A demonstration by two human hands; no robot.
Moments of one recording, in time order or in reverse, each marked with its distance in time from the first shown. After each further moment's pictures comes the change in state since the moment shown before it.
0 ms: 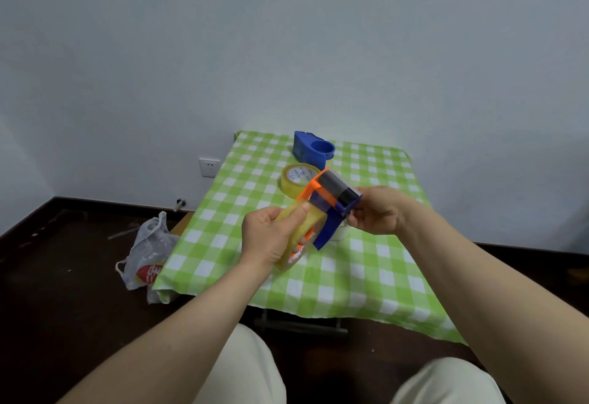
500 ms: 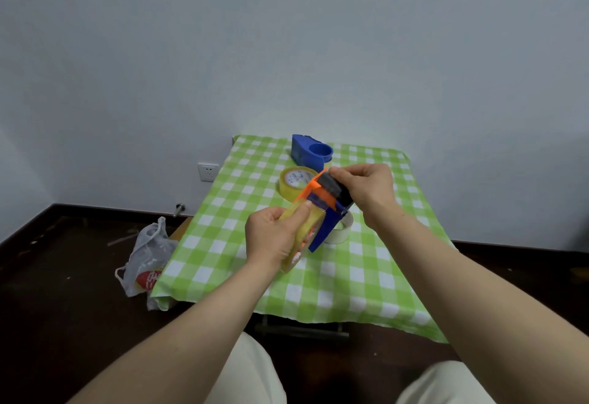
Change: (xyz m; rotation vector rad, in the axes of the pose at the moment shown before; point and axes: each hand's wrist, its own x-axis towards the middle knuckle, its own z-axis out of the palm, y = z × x) left_hand 0.002 0.005 0.013 -0.008 0.052 -0.033; right_hand -0.006 -0.007 0.031 -0.264 0.391 -0.630
